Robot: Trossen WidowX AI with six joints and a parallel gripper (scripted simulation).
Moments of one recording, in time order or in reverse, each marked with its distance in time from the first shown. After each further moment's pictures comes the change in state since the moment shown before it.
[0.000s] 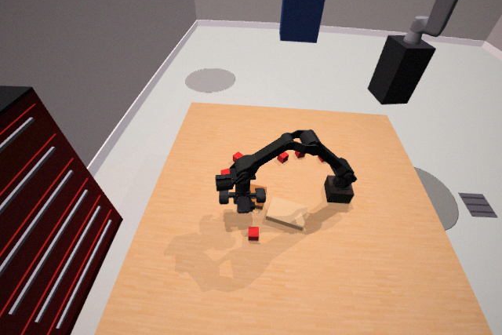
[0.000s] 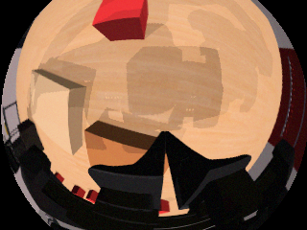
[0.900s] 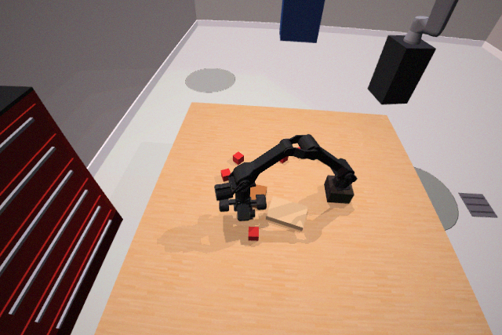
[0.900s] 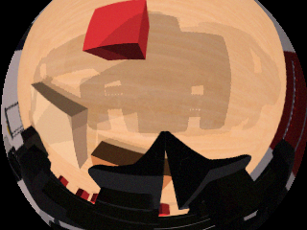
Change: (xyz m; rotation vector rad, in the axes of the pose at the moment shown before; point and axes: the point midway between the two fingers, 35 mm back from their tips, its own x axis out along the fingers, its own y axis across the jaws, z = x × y) arm 0.006 0.000 0.028 0.005 0.007 0.020
